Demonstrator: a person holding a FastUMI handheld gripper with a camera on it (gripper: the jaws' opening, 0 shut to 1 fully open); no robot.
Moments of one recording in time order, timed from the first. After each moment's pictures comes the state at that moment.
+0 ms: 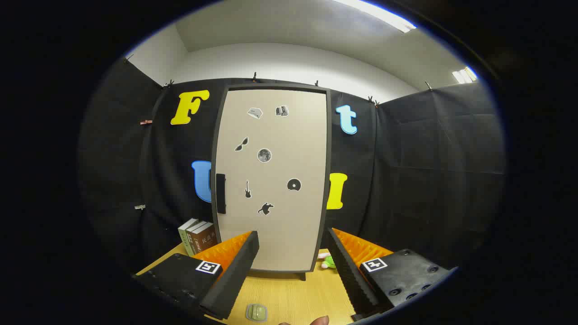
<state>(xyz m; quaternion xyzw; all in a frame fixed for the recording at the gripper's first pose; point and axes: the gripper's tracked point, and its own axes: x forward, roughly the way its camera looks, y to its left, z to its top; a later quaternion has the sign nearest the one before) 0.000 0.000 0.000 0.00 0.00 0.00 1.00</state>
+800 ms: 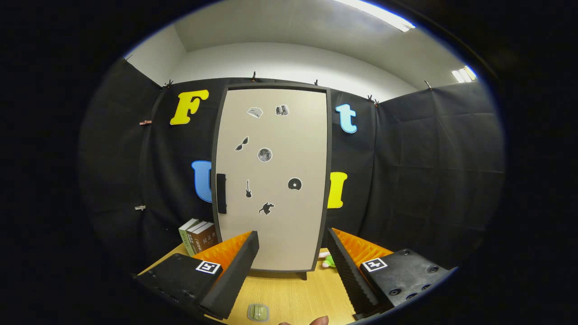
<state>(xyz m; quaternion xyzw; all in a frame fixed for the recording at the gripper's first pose) 0.001 0.004 0.001 0.00 0.00 0.00 1.00</state>
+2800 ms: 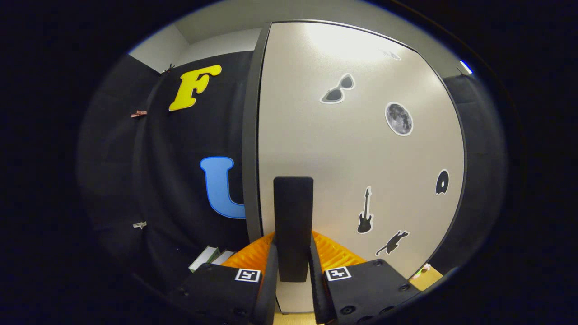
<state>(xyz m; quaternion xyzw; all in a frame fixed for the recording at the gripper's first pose) 0.279 0.230 -0.041 0.03 0.02 0.05 1.00</state>
